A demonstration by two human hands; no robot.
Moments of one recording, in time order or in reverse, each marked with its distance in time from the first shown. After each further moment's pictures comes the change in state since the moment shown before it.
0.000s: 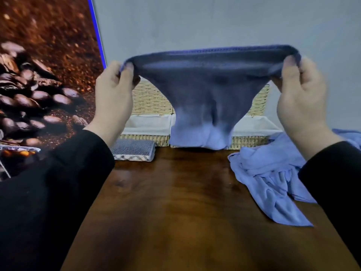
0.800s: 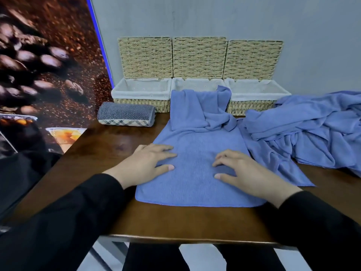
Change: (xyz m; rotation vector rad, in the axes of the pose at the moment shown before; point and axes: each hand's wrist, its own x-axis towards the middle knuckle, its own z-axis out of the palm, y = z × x) left_hand -0.177 -0.126 -0.032 0.789 -1.145 0.085; right_hand -0.207 0.074 -0.002 -0.447 -1.134 0.144
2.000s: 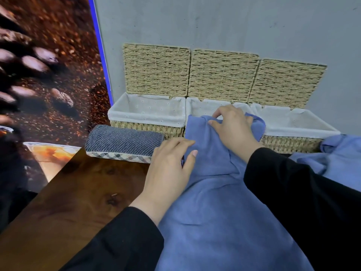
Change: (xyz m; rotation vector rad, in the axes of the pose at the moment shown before) left_hand 0.118 -0.030 0.002 -0.290 0.720 -0.139; right_hand 0.273 0.021 -0.042 -0.201 0.472 0.376
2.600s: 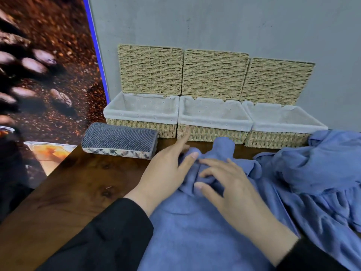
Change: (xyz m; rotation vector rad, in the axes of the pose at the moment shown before) left_hand -0.006 0.019 -0.007 -0.105 -0.271 -0.130; right_hand -0.172 0.006 -0.026 0.328 -0.131 -0.310
